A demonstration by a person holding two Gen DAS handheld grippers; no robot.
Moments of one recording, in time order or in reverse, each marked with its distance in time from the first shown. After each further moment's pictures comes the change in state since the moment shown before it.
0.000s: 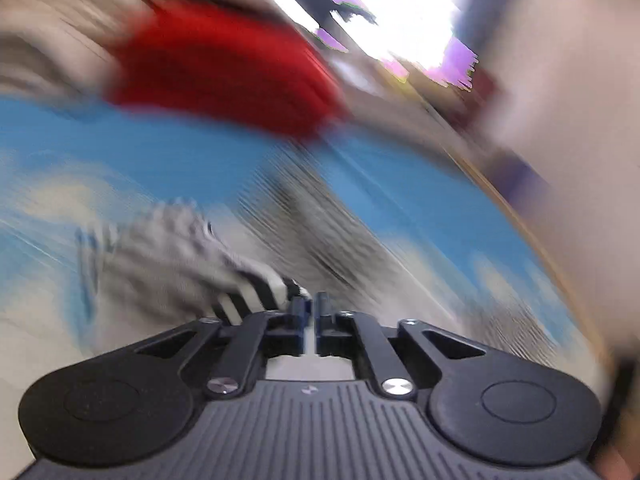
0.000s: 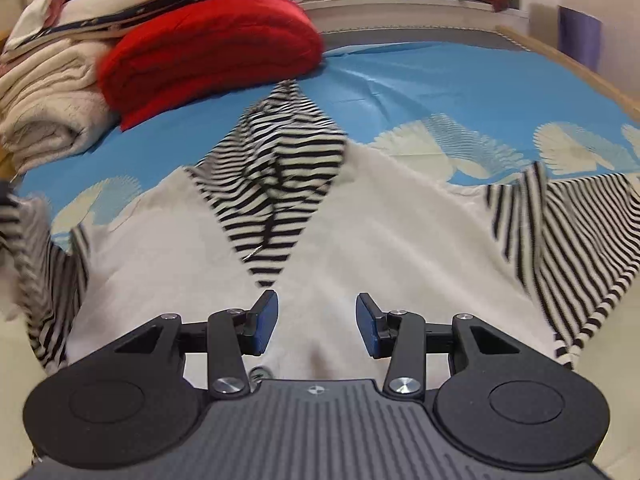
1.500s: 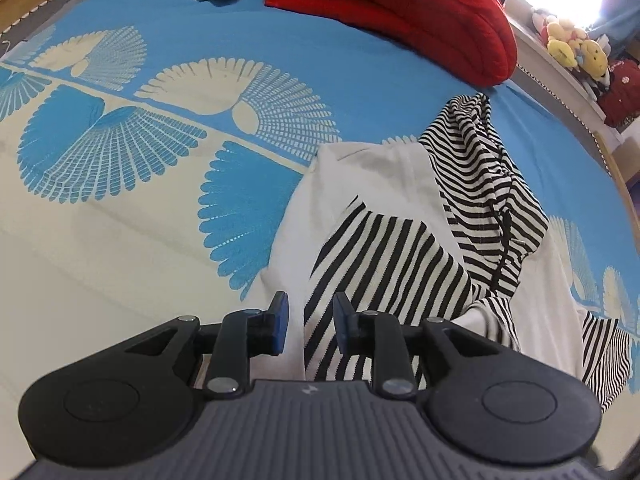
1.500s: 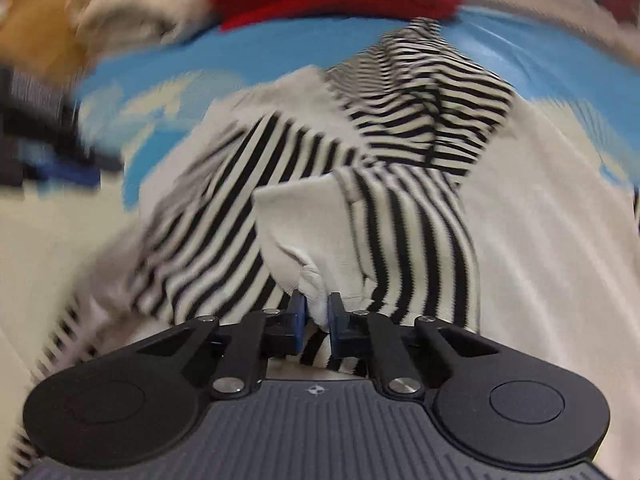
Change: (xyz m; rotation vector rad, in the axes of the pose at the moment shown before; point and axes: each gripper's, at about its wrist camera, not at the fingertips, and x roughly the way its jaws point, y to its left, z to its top) left arm 0.009 0.102 0.016 -0.297 0.173 0.440; right arm 0.049 0.087 -0.033 -0.211 0.159 0.203
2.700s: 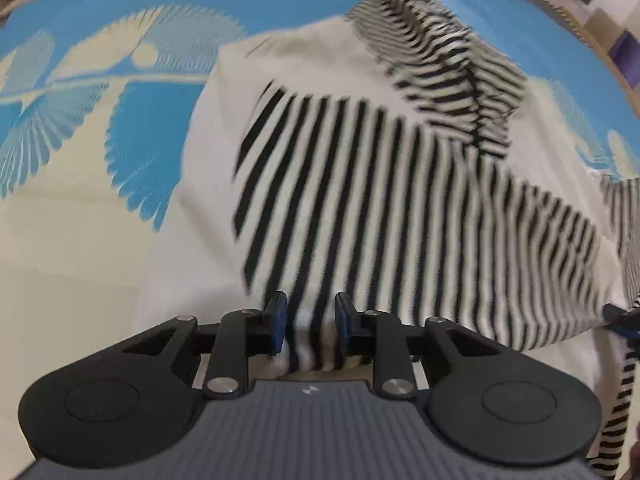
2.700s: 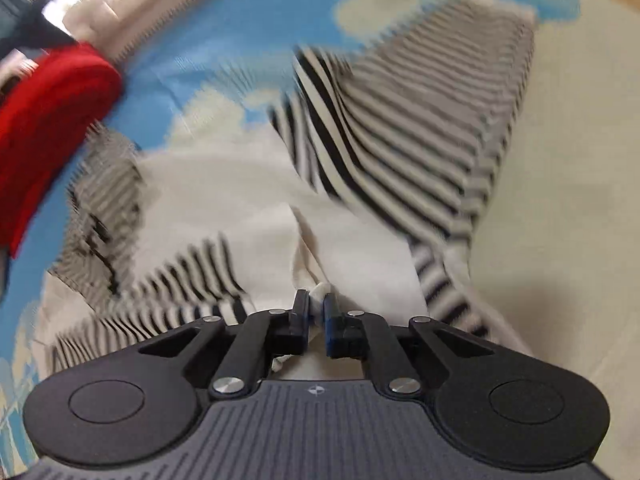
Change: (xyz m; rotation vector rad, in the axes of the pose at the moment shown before) left arm 0.043 -0.061 -0.049 0.281 0.160 0.001; right arm -0.064 -0.194 -0.046 0.832 -0.020 -0.293
